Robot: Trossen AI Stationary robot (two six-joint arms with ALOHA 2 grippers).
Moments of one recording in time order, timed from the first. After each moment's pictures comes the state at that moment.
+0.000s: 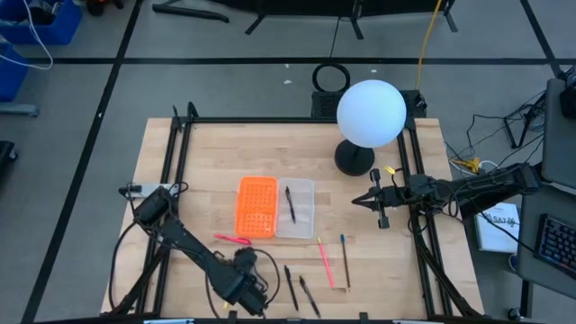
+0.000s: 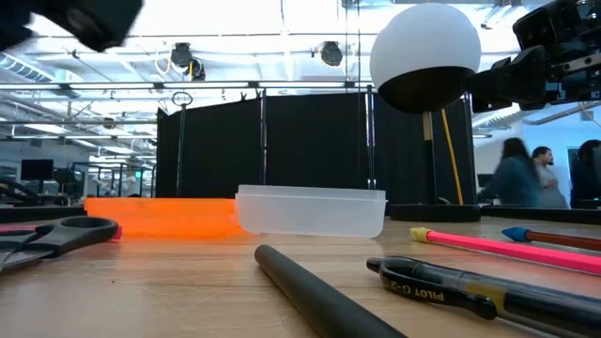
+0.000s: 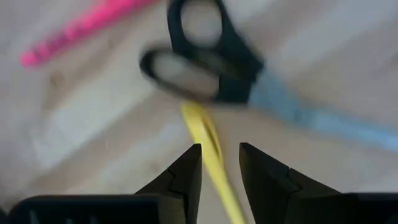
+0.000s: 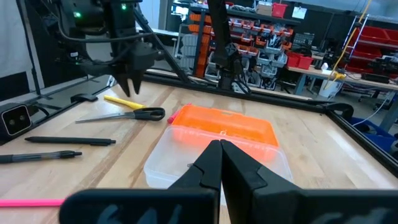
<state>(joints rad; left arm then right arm) -0.71 2.10 1.65 -1.26 0.01 -1.67 0.09 0.49 0.02 0.44 -0.03 -0.14</state>
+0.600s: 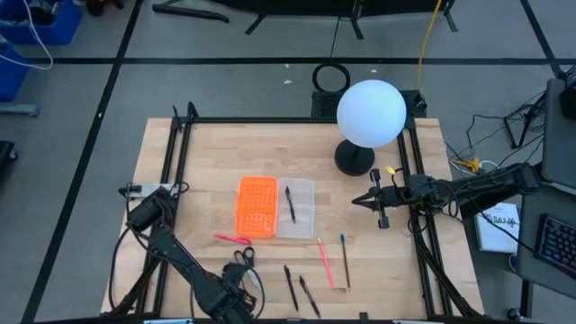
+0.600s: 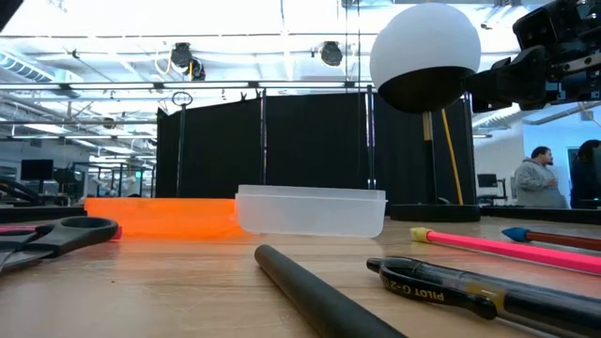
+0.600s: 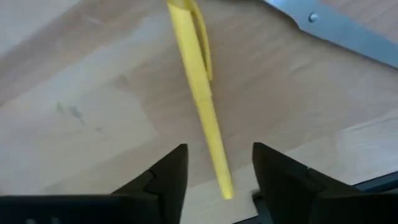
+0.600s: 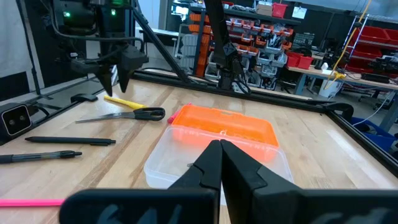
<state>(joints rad) -0.82 2.10 1.59 -1.11 0.05 -1.94 0.09 0.49 0.02 0.44 -0.03 -0.14</state>
